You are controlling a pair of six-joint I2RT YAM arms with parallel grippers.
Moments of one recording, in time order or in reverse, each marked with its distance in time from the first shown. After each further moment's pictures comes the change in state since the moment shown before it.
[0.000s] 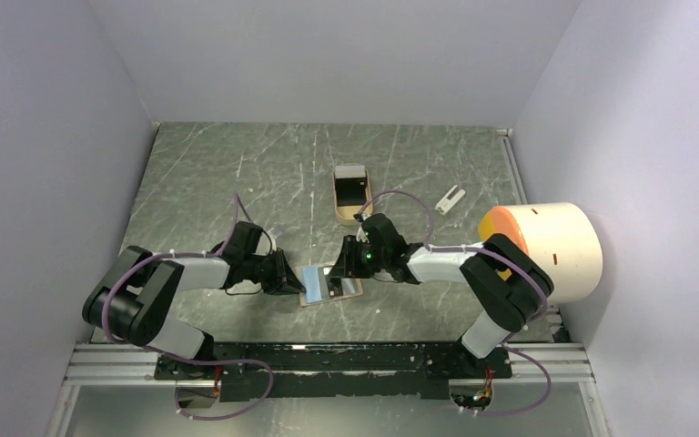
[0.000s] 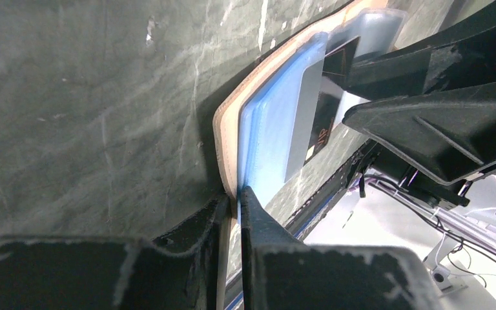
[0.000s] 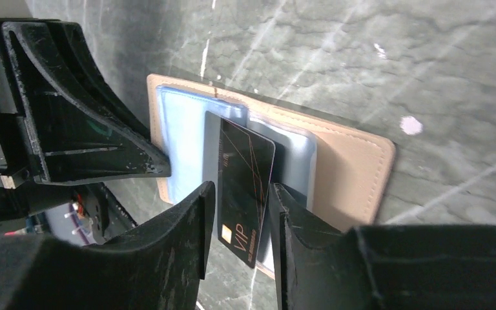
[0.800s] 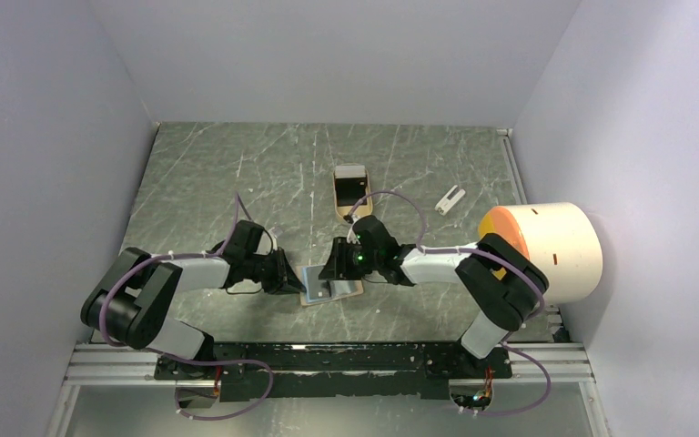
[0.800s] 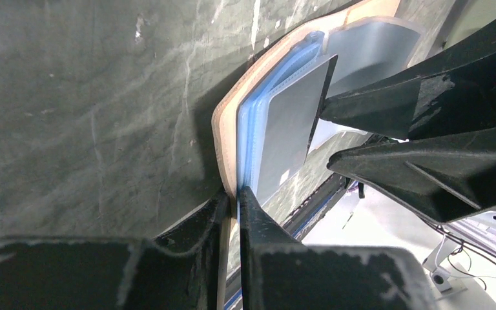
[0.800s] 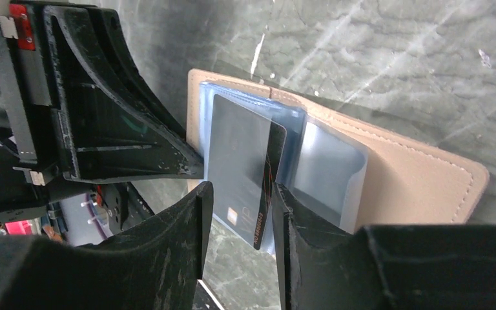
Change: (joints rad) left arm -0.011 -0.015 0.012 -0.027 -0.012 -0.011; right arm 0.065 0.003 0.030 0.003 0.009 0.030
